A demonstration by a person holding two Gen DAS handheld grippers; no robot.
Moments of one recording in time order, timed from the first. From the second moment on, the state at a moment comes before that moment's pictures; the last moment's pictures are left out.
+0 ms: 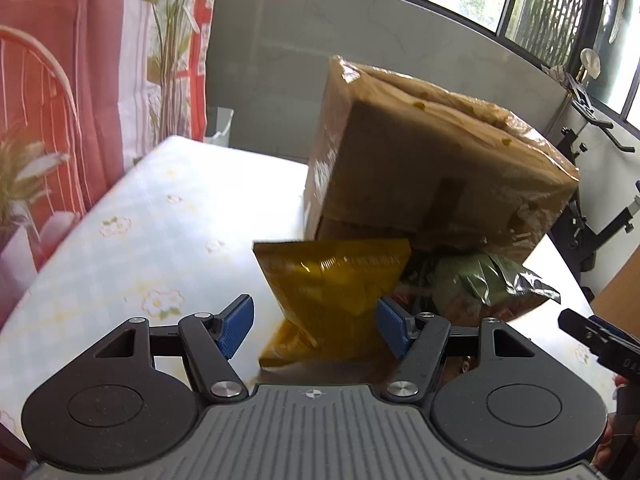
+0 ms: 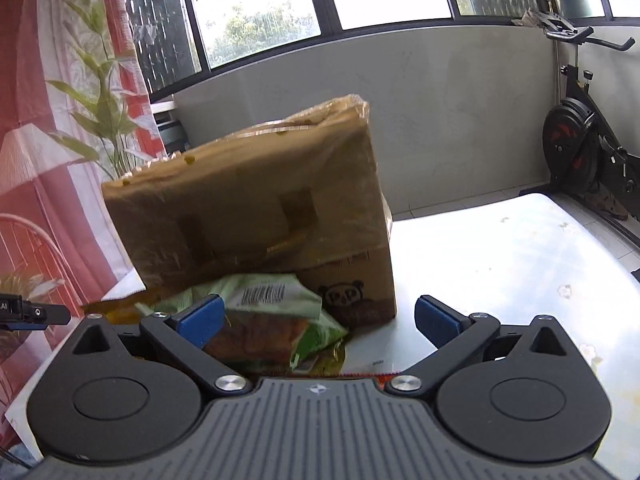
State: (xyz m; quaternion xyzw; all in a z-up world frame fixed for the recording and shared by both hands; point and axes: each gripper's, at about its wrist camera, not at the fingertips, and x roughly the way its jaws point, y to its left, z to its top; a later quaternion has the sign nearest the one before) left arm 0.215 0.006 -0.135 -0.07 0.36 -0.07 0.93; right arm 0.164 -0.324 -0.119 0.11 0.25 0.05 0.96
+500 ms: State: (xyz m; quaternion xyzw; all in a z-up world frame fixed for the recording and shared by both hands) left arm 0.202 -0.026 -0.173 -0.04 0.42 -0.11 0.90; right arm 0.164 -0.309 -0.158 0.08 0.34 0.04 0.94
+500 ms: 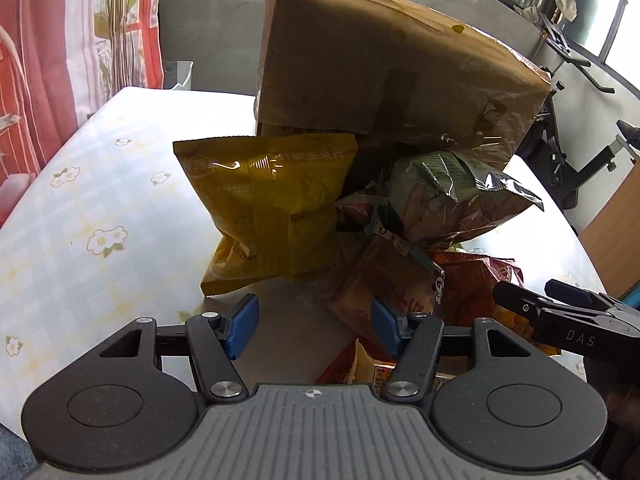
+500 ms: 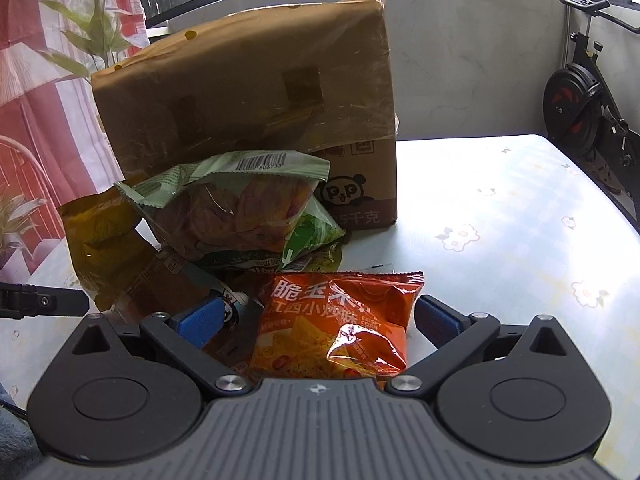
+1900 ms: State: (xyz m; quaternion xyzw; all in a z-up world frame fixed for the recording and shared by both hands) left arm 0.188 0.003 -0.179 -0.05 0.43 -0.09 0.90; right arm 0.136 -0.221 -0.158 -0.03 0.36 0.26 0.90
